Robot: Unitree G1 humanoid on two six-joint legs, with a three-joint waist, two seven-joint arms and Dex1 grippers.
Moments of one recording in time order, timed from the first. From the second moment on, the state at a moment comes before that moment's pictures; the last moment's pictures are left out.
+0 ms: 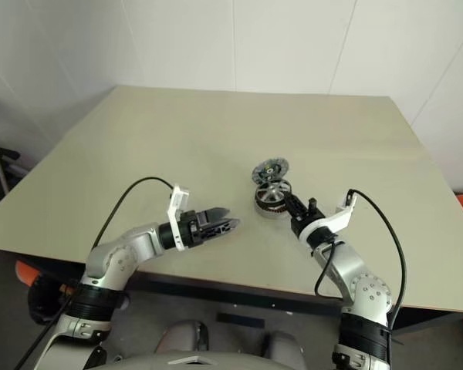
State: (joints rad) left arm -0.26 0.22 -0.07 -0.02 -0.66 0.73 -0.86; right arm -0.10 -0.09 -0.40 -0.06 1.51 0.79 -0.15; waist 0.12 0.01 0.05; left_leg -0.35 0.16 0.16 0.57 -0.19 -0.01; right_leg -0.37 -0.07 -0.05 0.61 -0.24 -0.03
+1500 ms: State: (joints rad) left arm -0.27 0.22 -0.07 0.00 -0.66 0.72 -0.87; right arm -0.08 -0.40 -0.20 -0.34 1.14 0.77 -0.13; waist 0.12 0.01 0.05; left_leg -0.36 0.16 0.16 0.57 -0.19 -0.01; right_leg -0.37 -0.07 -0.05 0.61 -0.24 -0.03
